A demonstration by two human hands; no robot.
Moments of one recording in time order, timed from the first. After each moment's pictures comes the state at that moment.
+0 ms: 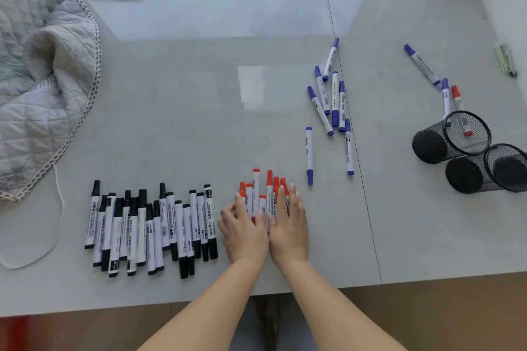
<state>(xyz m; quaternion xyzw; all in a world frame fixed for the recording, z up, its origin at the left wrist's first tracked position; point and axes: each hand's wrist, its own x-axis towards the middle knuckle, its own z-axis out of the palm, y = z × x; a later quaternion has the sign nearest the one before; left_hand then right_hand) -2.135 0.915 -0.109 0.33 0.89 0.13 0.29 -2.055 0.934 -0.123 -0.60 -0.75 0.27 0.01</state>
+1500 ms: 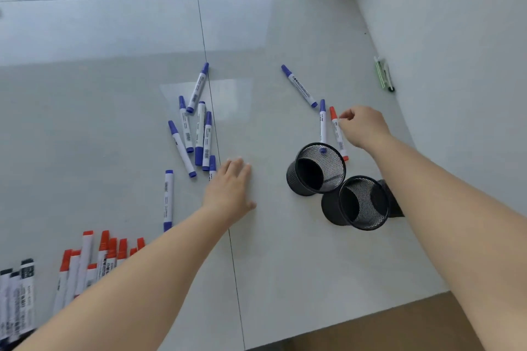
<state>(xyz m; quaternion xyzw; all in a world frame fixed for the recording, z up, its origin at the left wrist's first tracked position) -1.966 1.150 -0.106 0.67 0.69 -0.07 0.27 -1.738 1.304 -0.039 -0.75 -0.62 0.25 0.00</state>
